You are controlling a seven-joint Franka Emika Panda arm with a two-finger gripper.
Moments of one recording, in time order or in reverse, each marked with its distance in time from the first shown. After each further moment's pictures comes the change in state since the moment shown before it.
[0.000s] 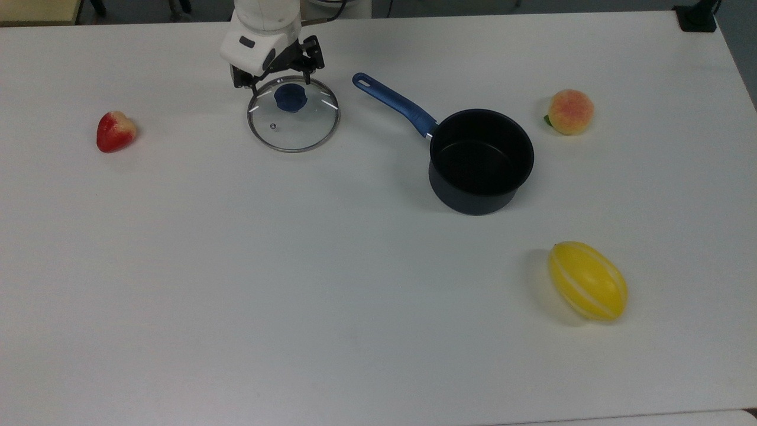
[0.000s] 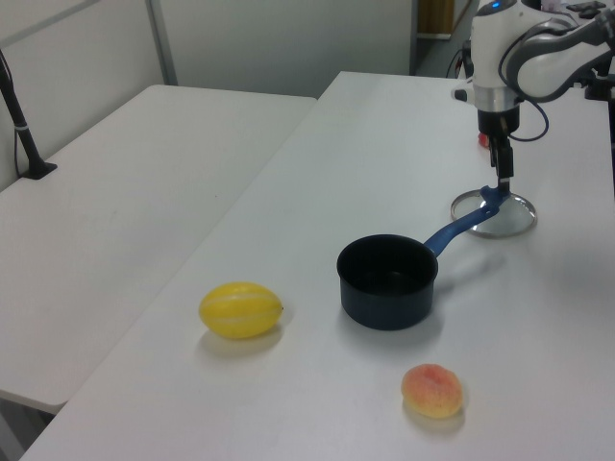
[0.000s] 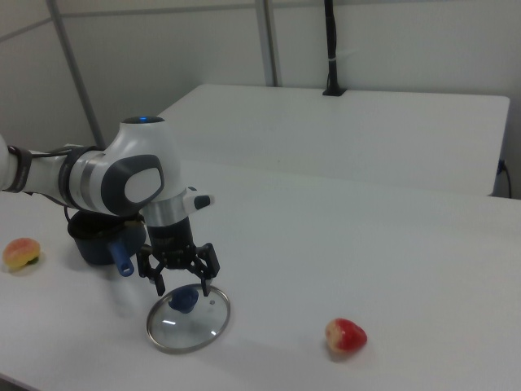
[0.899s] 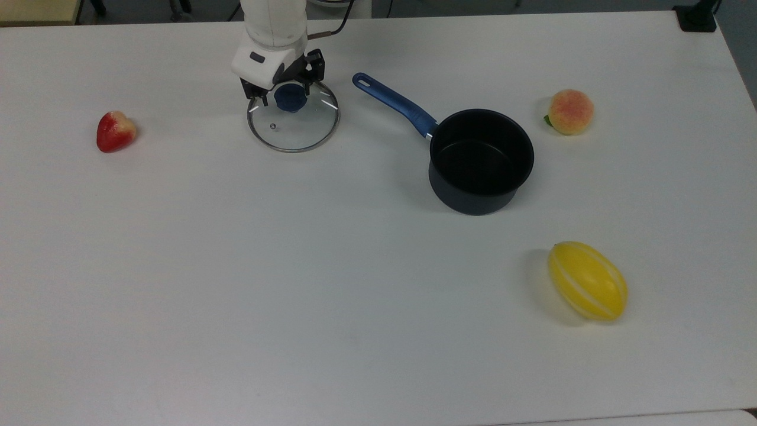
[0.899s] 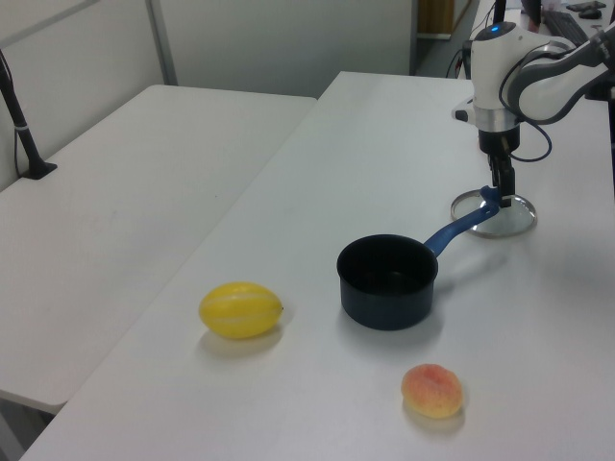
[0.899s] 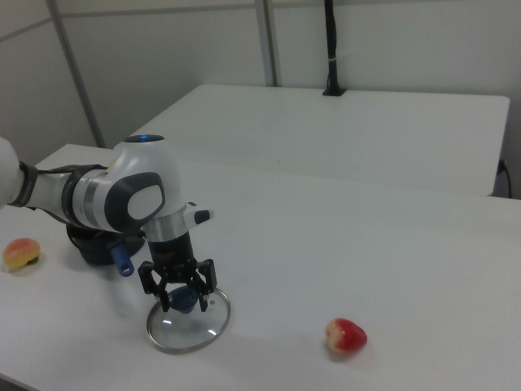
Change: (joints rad) arm 0.004 0.034 0.004 -0.049 -0.021 0.075 -0.002
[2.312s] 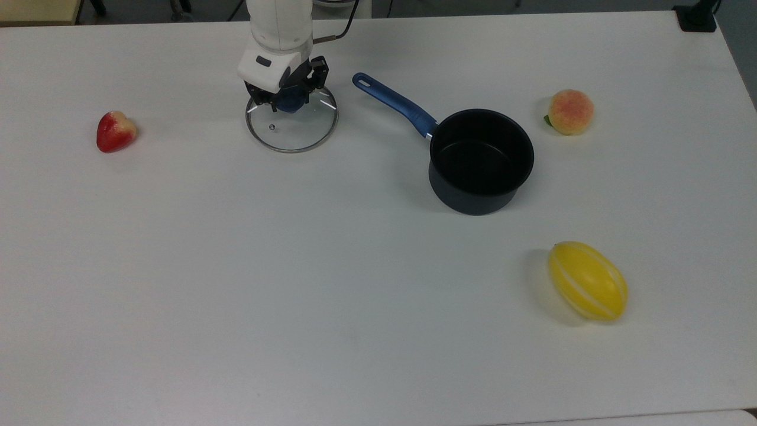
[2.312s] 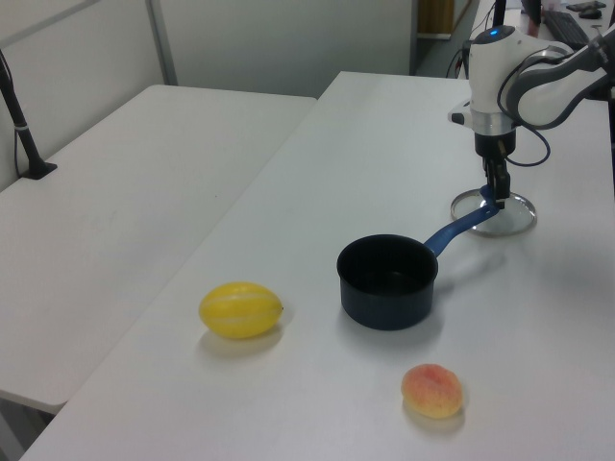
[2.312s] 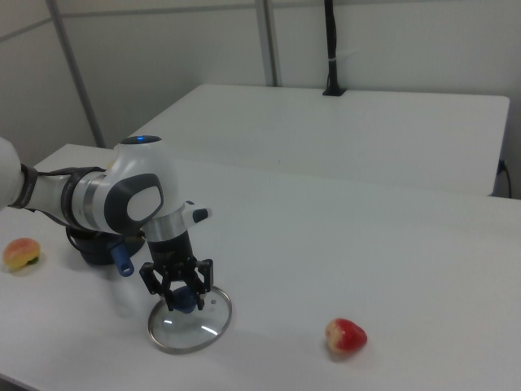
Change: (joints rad) arm 0.007 0.012 0.006 -0.002 -0.001 0.042 -0.001
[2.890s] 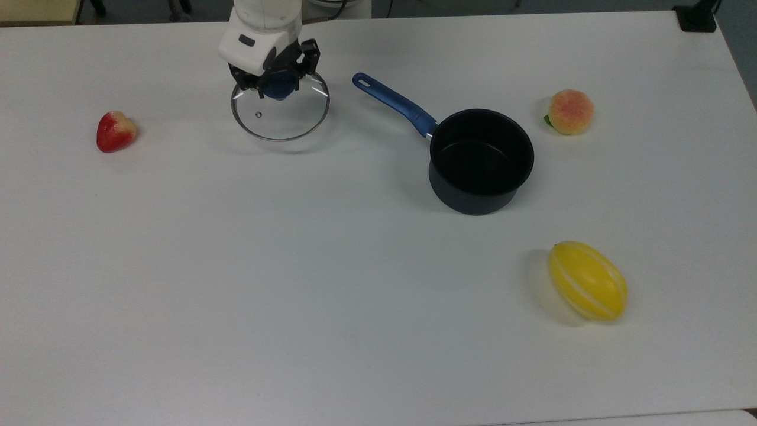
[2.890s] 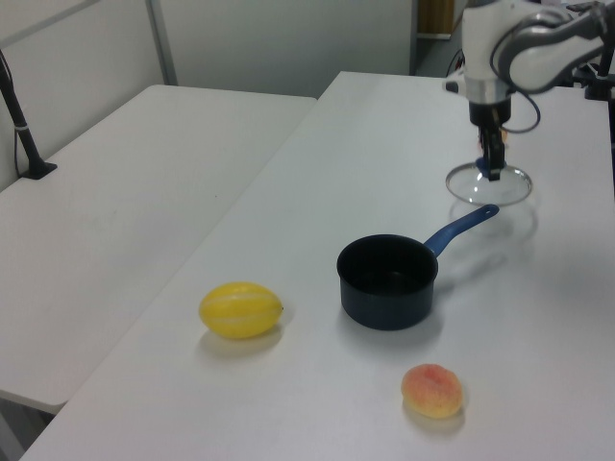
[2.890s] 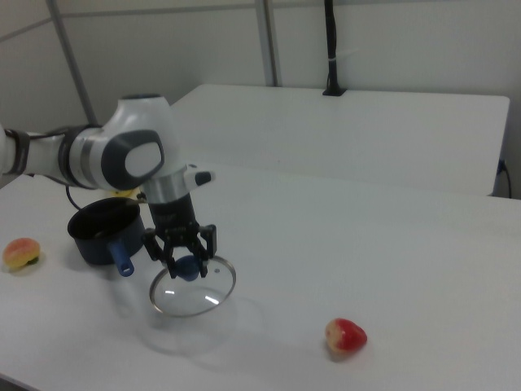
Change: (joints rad) arm -0.006 -0.031 -0.002 0.160 0.000 -0.194 0.000
